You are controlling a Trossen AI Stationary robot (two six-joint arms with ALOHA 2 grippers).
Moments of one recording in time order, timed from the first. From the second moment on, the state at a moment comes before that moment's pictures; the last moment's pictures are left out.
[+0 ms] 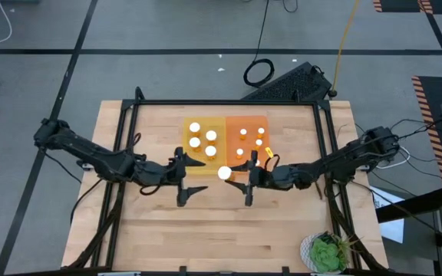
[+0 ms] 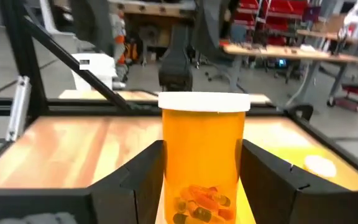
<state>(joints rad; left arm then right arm) -0.36 1.20 0.84 0.03 -0.44 -0.16 0.28 1.53 0.70 0.73 0.42 -0.02</state>
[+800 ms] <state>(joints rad) -0.31 1.28 0.84 -0.13 -0.27 -0.16 0.25 1.83 0.87 0.70 0.30 0.15</state>
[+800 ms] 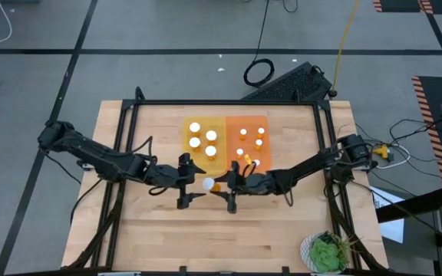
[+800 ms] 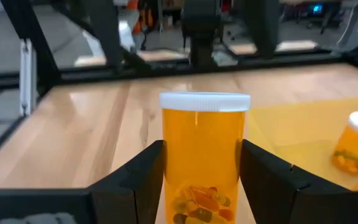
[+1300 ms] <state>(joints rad) -0.29 1.30 0.84 -0.18 -0.20 -0.16 0.25 1.86 0.94 0.63 0.28 0.15</state>
